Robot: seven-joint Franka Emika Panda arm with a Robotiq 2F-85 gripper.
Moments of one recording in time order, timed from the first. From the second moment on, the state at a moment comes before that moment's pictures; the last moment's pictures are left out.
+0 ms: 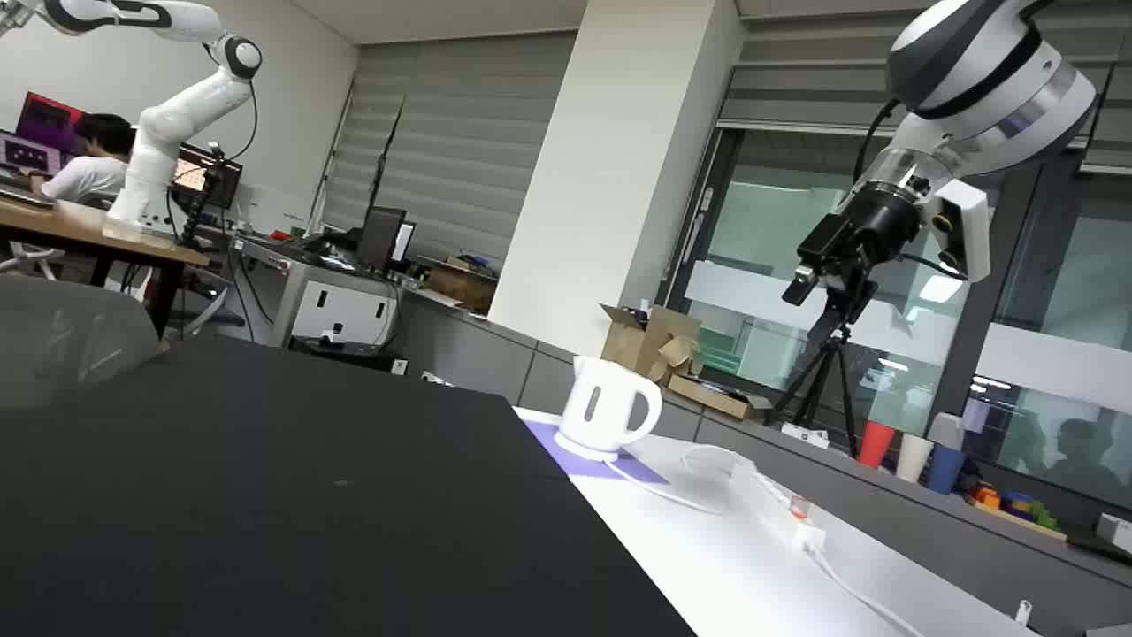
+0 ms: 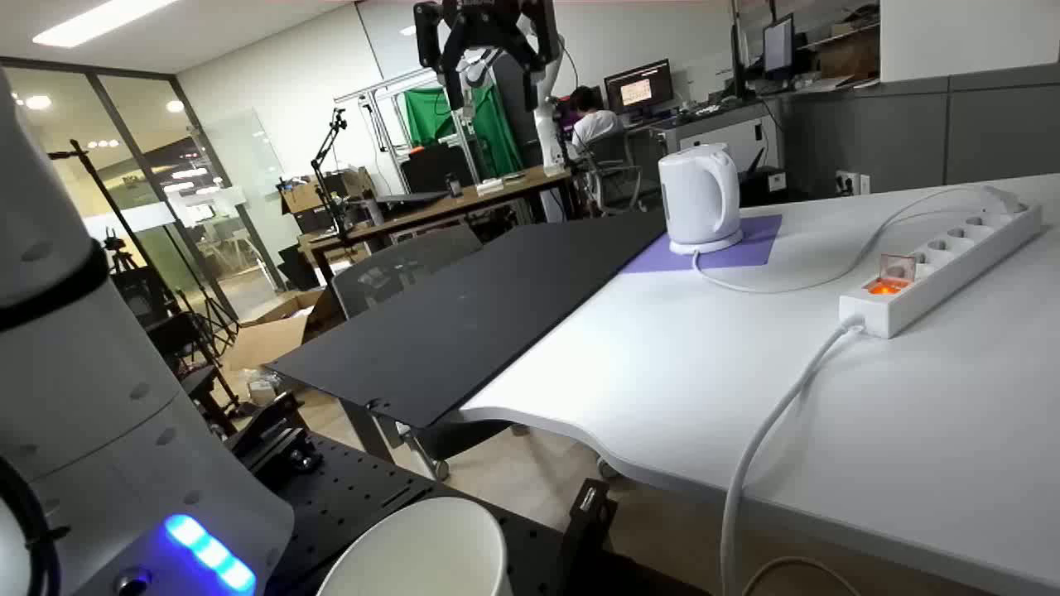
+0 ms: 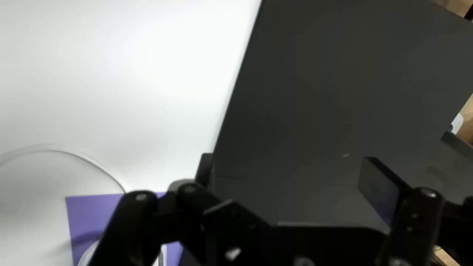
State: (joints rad) arm 0.07 -0.42 -0.40 -2.51 0.22 2.14 -0.64
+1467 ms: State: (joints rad) arm 0.01 -0.12 -0.47 -2.36 0.71 2.50 -1.07
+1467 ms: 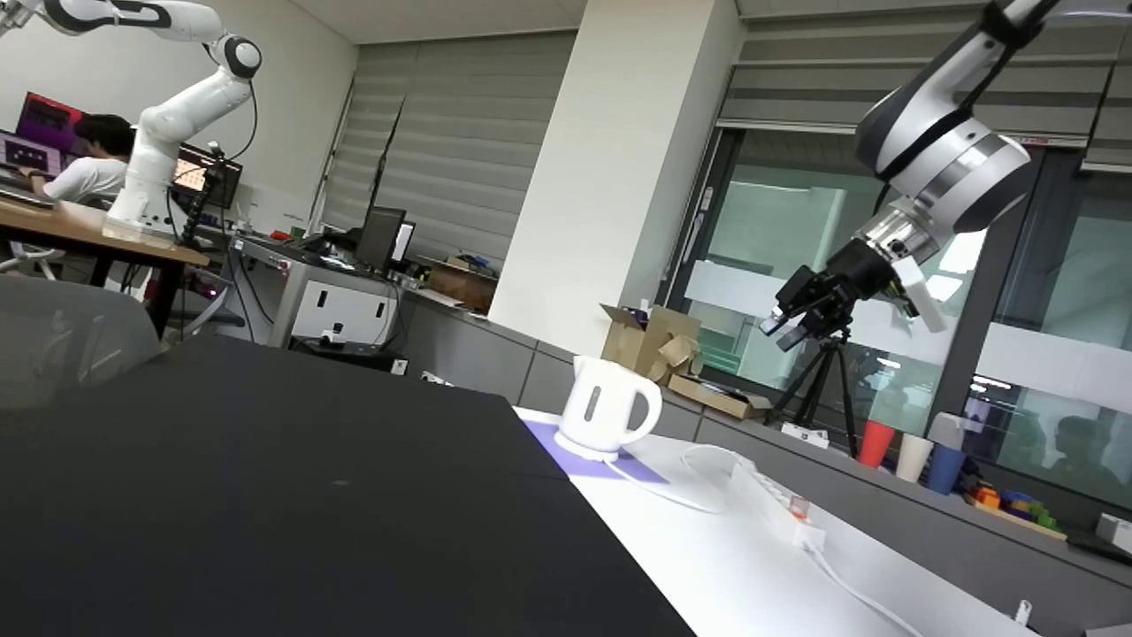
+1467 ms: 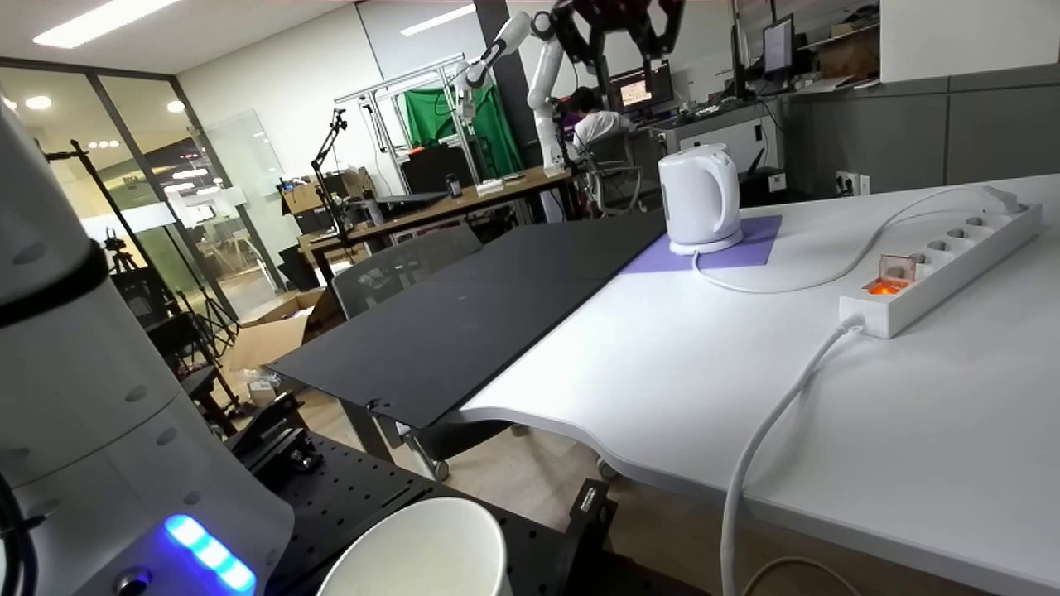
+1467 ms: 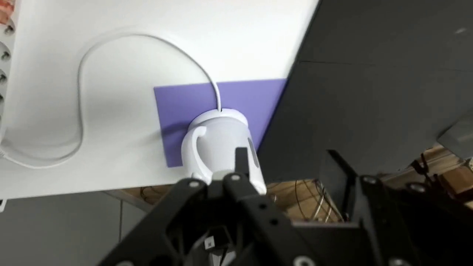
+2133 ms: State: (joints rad) arm -0.08 0.36 -0.34 -1.98 0.98 2.61 -1.21
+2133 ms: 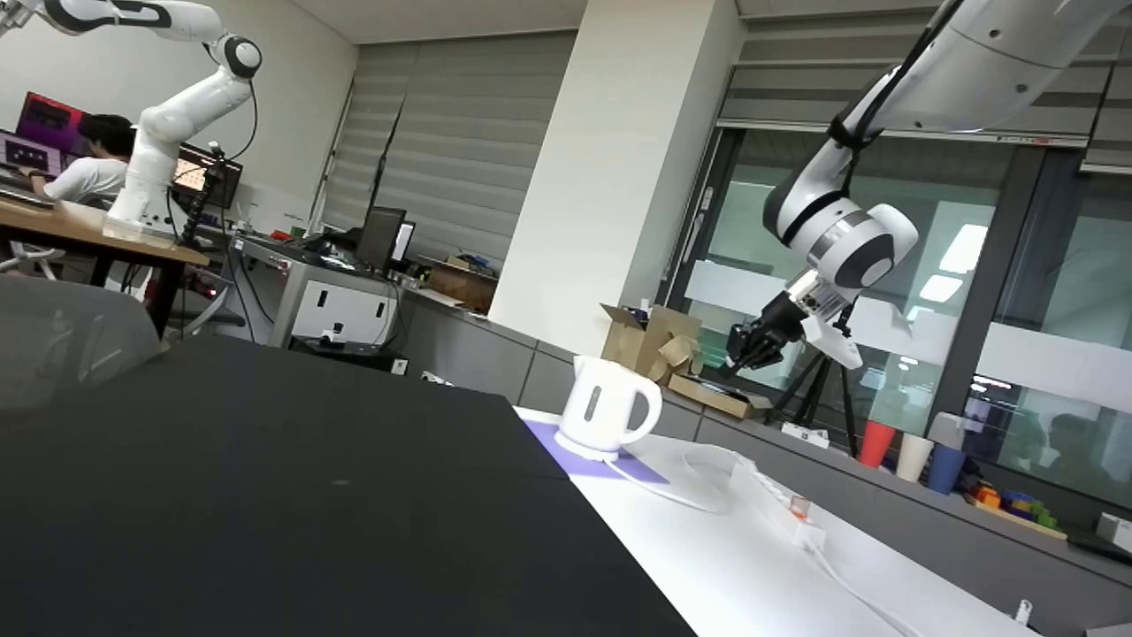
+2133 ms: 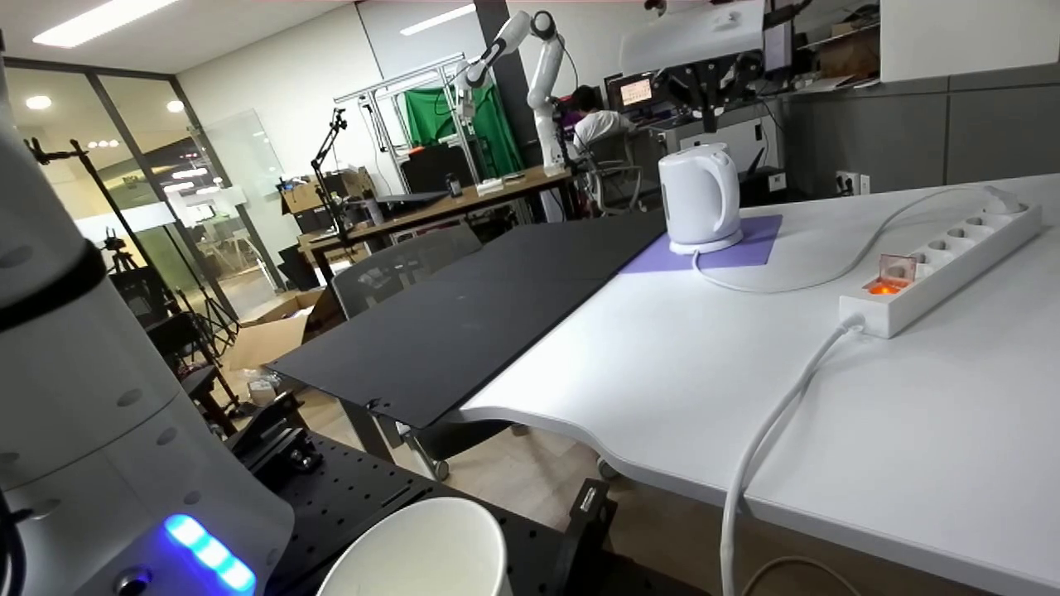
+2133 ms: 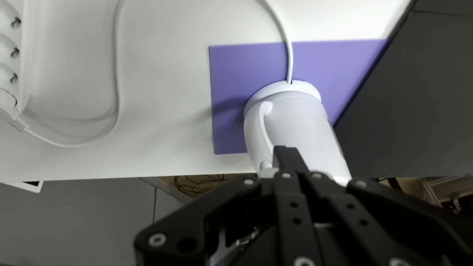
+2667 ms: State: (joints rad) arm -0.13 0.51 -0.29 -1.81 0.80 2.60 -1.03
